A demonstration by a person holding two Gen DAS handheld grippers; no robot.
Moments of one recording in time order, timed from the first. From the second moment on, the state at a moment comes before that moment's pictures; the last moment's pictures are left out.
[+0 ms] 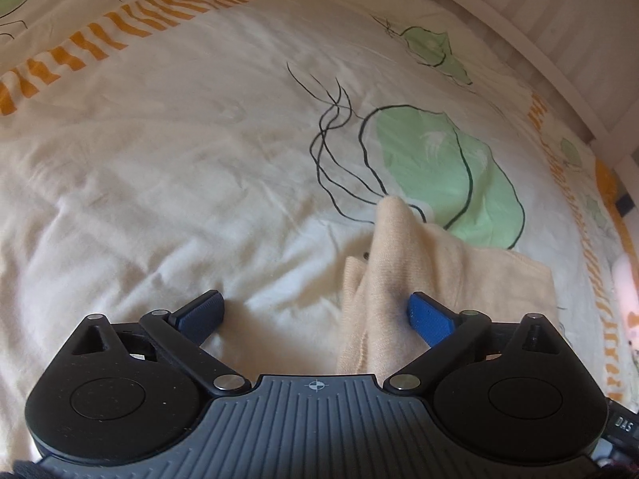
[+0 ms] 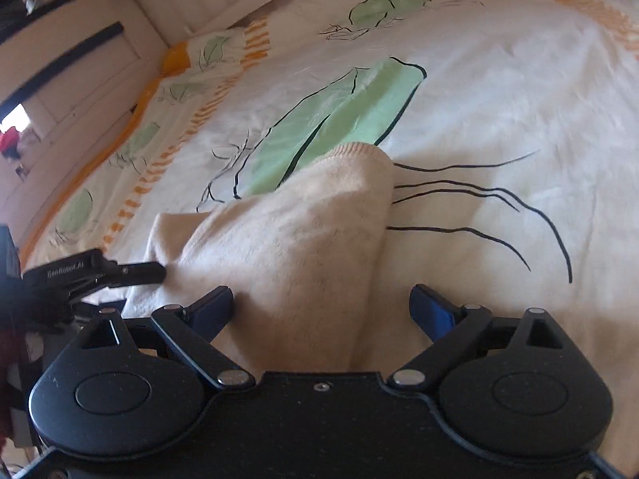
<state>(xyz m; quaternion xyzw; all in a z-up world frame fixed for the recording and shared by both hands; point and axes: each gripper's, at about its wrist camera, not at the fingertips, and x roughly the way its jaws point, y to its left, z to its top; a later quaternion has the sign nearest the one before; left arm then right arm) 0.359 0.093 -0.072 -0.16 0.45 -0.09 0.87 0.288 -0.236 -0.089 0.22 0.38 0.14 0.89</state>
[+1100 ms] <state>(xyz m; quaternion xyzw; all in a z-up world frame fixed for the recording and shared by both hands) 0.272 0.089 -0.071 -0.18 0.47 -0.18 0.85 0.145 -0.140 -0.041 -0.03 0.32 0.25 0.91</state>
